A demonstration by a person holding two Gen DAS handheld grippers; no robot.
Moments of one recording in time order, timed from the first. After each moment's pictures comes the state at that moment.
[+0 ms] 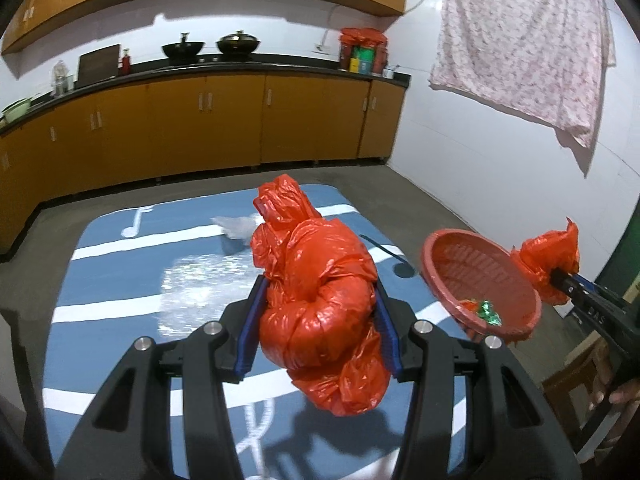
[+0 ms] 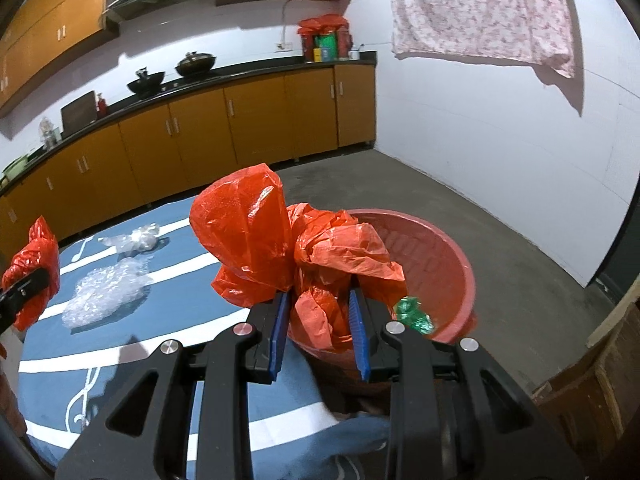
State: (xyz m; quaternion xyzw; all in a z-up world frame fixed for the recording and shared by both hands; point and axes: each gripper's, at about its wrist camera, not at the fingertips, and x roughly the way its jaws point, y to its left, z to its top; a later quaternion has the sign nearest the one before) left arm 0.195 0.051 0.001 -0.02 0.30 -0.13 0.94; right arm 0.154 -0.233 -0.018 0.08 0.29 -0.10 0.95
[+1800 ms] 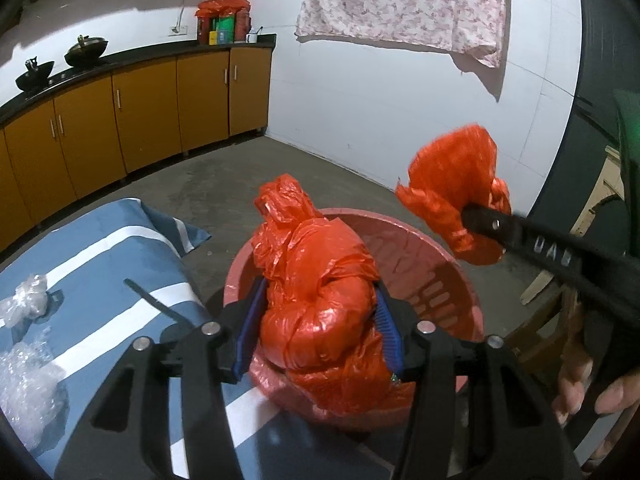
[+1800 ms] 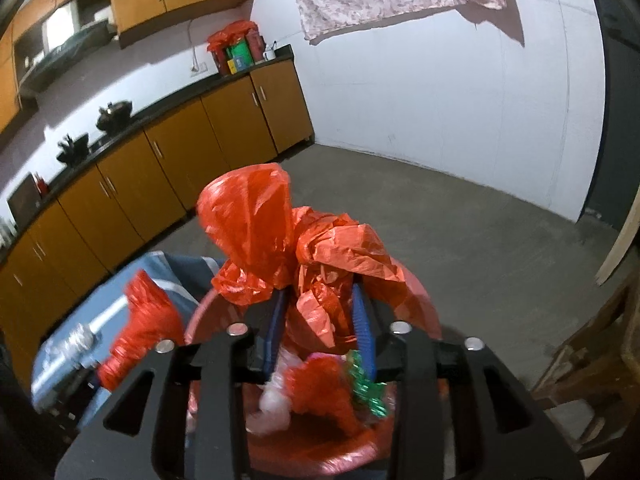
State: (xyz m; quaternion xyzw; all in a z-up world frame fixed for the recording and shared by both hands) left arm 0.292 -0.176 -0.060 0.07 0.32 -0.33 0.88; right arm 0.215 -0.341 -0.040 0.21 0.27 -0.18 0.92
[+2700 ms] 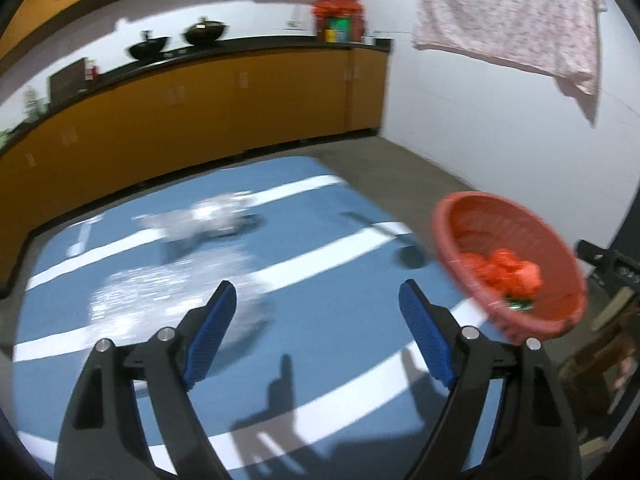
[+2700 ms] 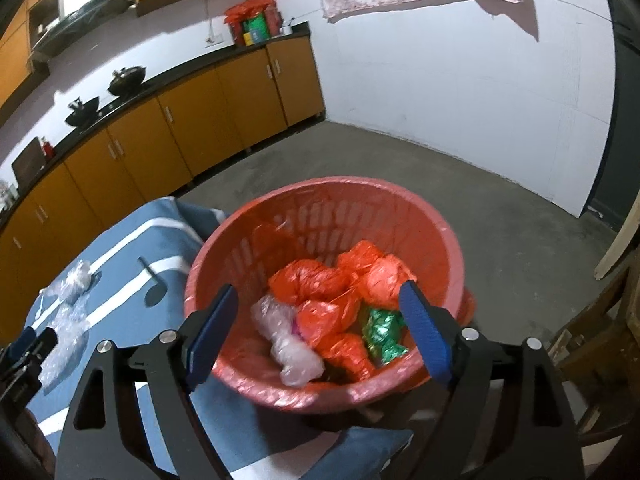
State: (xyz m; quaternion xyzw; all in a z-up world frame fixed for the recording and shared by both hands) left arm 0.268 0.013 -0.064 0.05 0.33 -0.13 0.94; right arm 0.192 -0.290 -0.071 0.18 0.32 -0.17 0.92
